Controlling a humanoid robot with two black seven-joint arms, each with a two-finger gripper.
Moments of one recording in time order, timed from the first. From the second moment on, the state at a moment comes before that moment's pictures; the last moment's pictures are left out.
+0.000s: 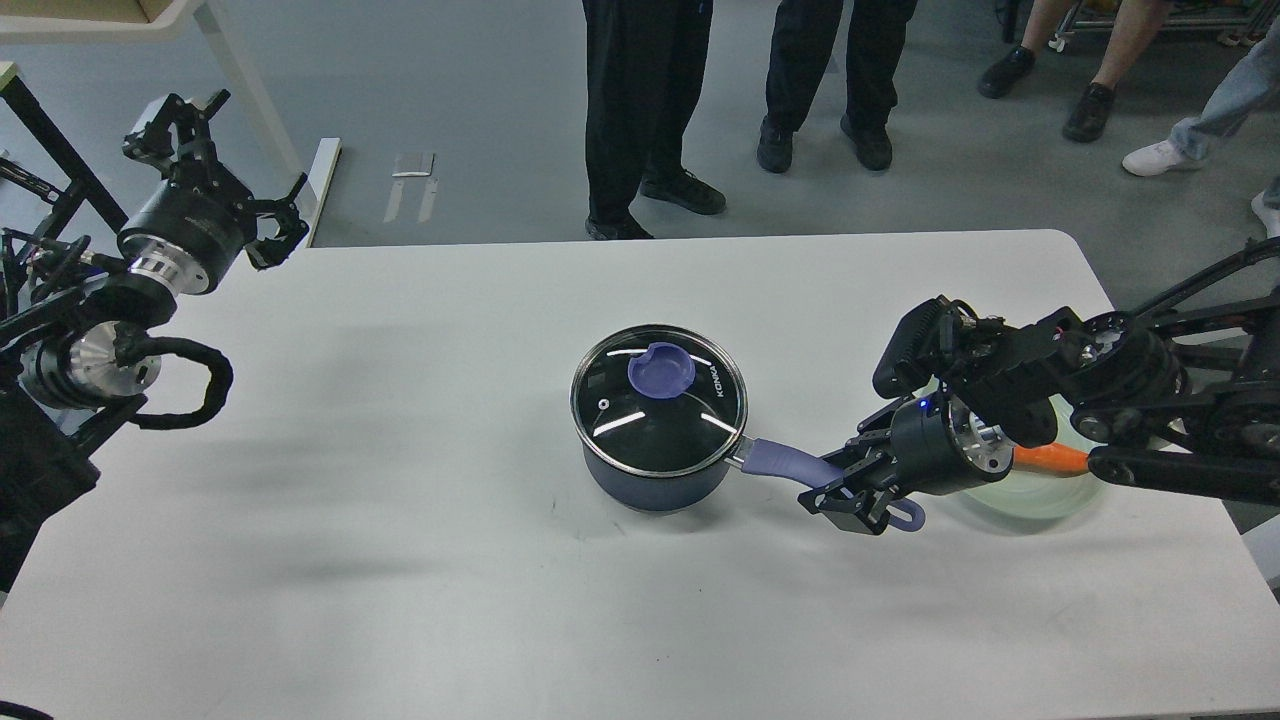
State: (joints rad) left arm -0.83 0.58 -0.44 -0.75 -0.23 -0.30 -0.37; right arm 1.49 -0.61 -0.59 1.49 -1.53 0.23 0.29
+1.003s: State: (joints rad) left arm -0.95 0.51 -0.44 -1.14 1.09 -0.15 -0.39; right arm 1.50 -0.61 -0.59 1.49 -1.52 0.23 0.29
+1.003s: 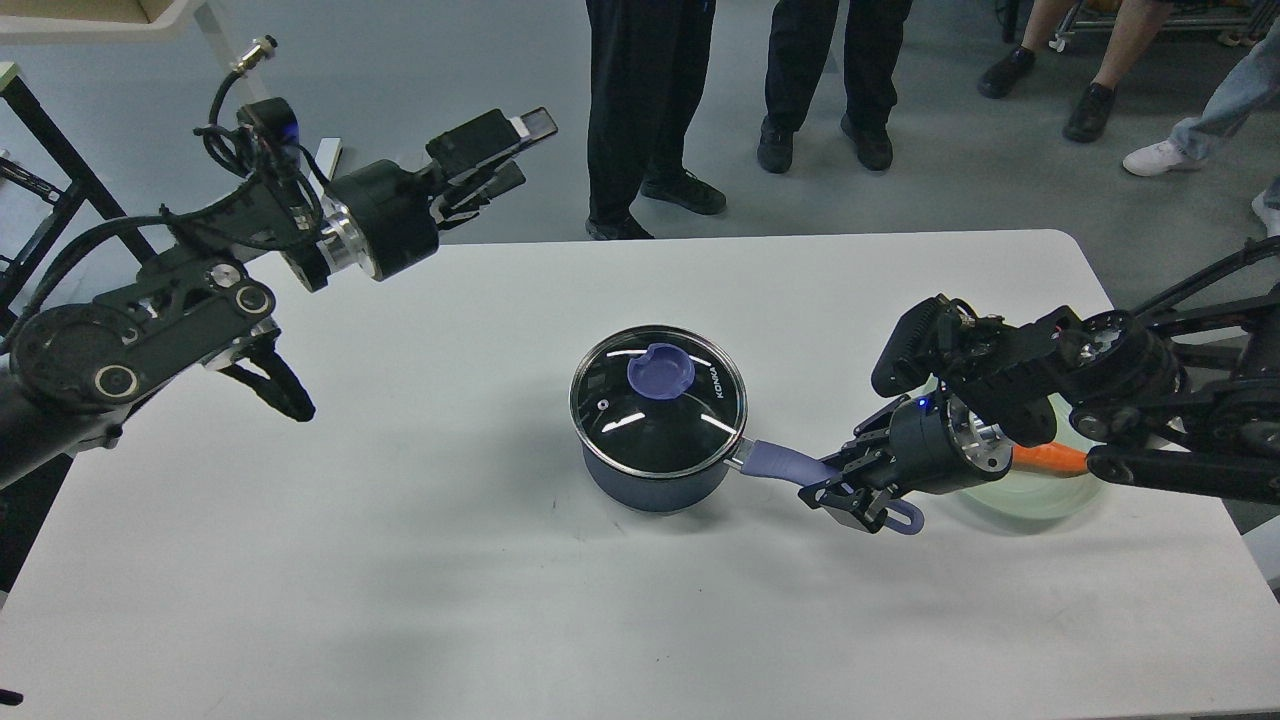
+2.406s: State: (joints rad) left arm -1.02 0.32 -0.04 -1.07 1.88 0.14 -0.38; right arm 1.49 -0.61 -0.59 1.49 -1.52 0.24 0.29
